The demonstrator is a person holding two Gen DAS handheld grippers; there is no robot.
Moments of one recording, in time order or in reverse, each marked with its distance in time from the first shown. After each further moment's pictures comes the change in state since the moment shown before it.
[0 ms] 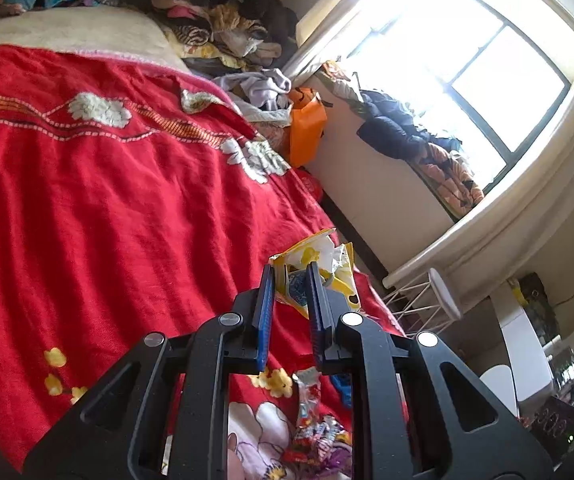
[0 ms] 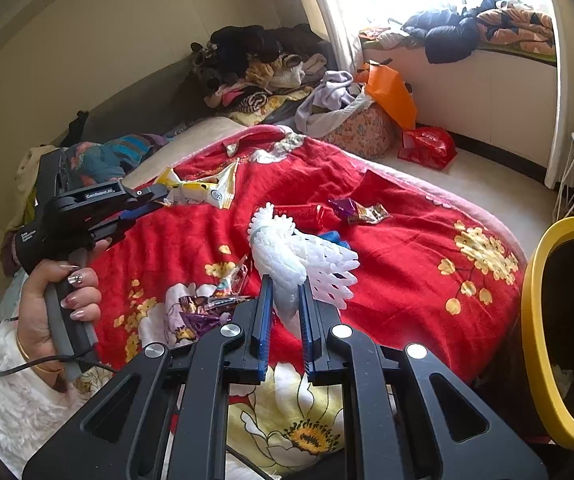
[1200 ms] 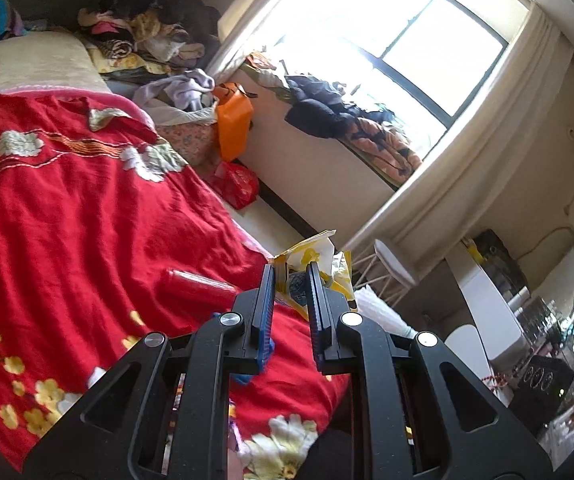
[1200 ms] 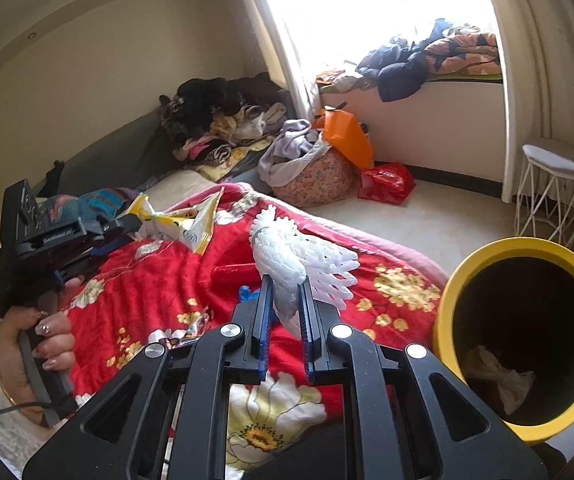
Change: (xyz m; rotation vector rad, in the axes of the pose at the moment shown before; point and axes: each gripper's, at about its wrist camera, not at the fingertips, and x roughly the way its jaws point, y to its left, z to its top) left arm -0.014 -0.096 -0.020 0.158 0.039 -0.177; right arm -0.073 -0.043 0.012 0.089 -0.178 -0.117
